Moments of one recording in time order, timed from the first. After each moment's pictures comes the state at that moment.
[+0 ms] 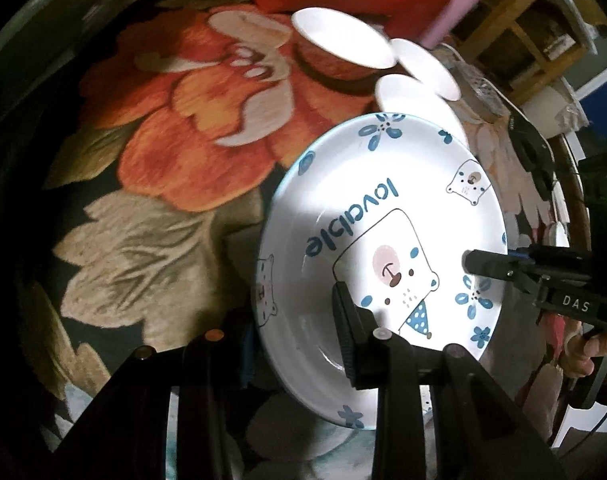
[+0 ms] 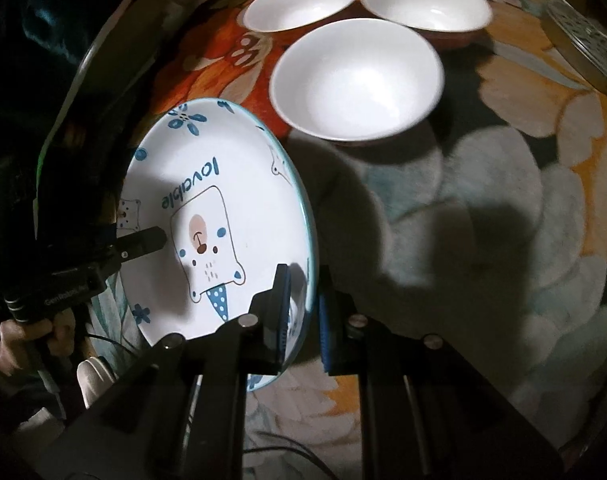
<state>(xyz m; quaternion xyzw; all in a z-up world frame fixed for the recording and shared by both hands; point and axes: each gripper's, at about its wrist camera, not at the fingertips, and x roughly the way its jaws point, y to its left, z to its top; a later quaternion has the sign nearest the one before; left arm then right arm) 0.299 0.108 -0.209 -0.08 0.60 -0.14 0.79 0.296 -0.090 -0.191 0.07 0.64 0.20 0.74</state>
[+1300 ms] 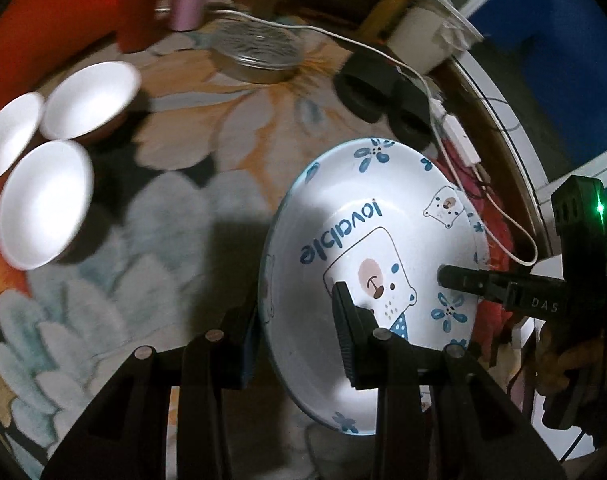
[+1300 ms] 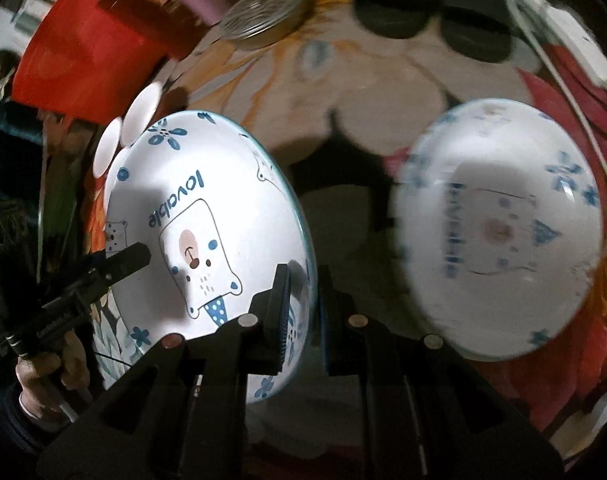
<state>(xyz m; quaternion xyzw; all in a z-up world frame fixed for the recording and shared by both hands) 0.305 -0.164 -0.163 -0.02 0.58 -0.32 0.75 0.203 -0.354 -0.141 0.24 0.61 -0.01 0.76</state>
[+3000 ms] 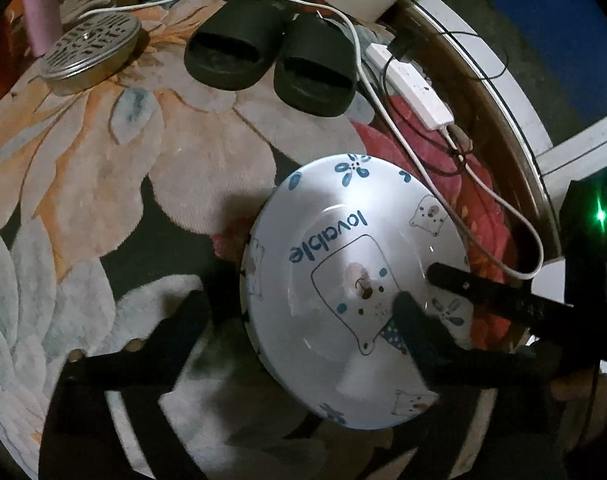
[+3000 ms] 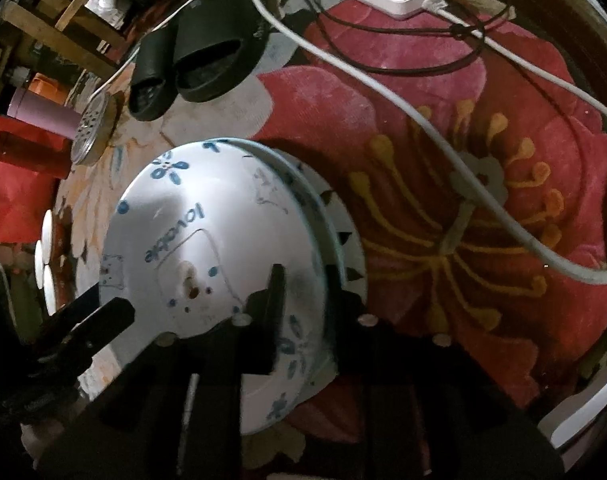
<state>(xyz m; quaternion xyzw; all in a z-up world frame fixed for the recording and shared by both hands) 0.285 -0.358 -0.191 0.02 0.60 -0.34 0.72 0.146 -0.523 -0.168 0.33 0.57 -0.14 0.74</state>
